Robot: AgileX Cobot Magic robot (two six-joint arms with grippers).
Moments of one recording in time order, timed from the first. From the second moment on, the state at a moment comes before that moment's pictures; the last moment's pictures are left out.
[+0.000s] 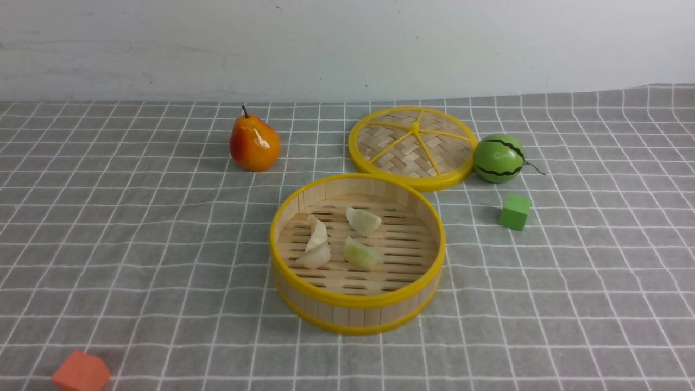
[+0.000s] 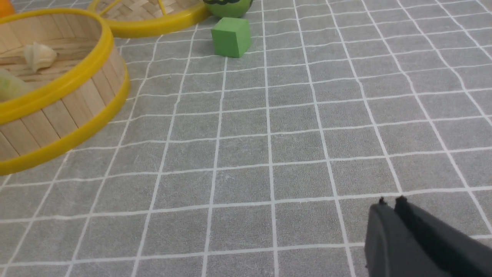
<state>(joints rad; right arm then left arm) -0.03 -0.01 0.02 0.15 0.39 0.02 -0.09 -0.01 0.03 -0.03 0.40 -0.13</state>
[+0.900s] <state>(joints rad) -0.03 -0.01 0.02 0.15 0.39 0.02 -0.09 -0.01 0.03 -0.03 0.39 -0.13</state>
